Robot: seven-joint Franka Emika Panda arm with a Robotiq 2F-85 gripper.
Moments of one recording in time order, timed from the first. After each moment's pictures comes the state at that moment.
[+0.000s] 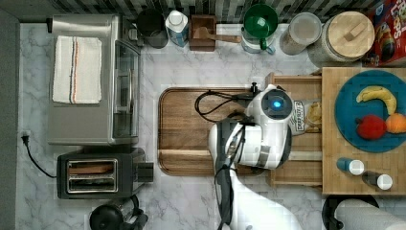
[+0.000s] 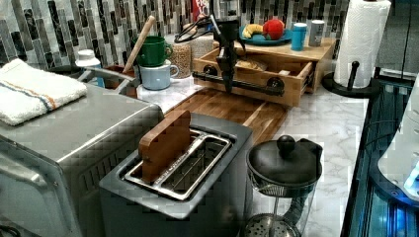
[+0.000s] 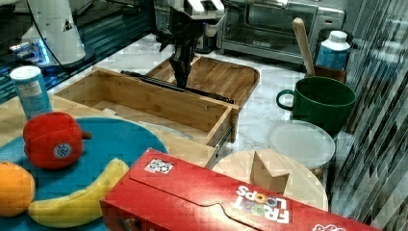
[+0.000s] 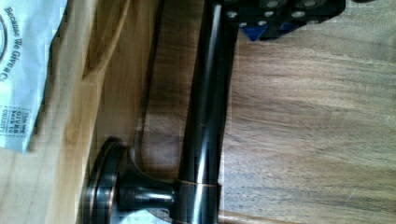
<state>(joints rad) -0.33 0.23 0.12 -2.23 -0.02 0.80 -1.12</state>
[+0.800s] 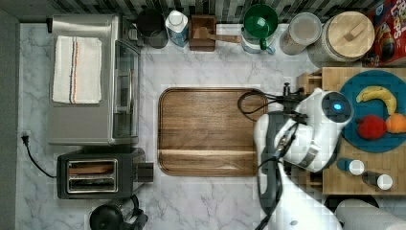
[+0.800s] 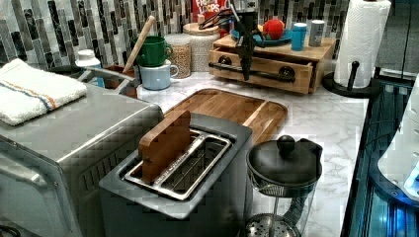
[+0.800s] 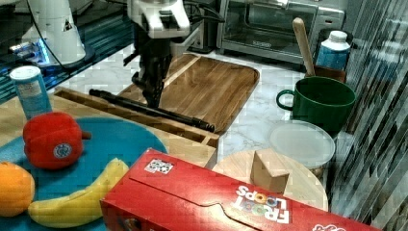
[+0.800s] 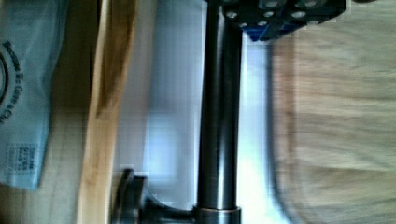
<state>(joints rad) -0.43 0.30 0.00 -2.11 -0.01 0.72 -1.26</state>
